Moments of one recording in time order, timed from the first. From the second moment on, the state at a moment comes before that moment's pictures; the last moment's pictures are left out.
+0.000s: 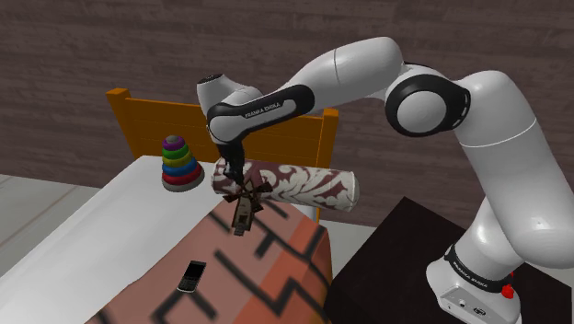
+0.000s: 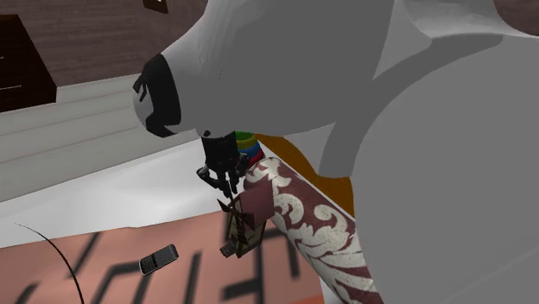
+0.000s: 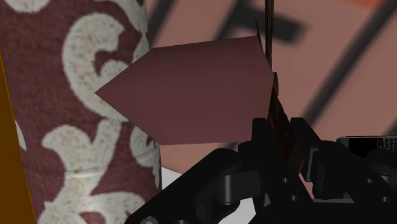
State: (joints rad) arm 0.31 0.77 0.14 -1.26 -0.14 1.88 -0.16
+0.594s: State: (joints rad) arm 0.31 0.73 0.15 -1.20 -0.14 1.79 -0.17
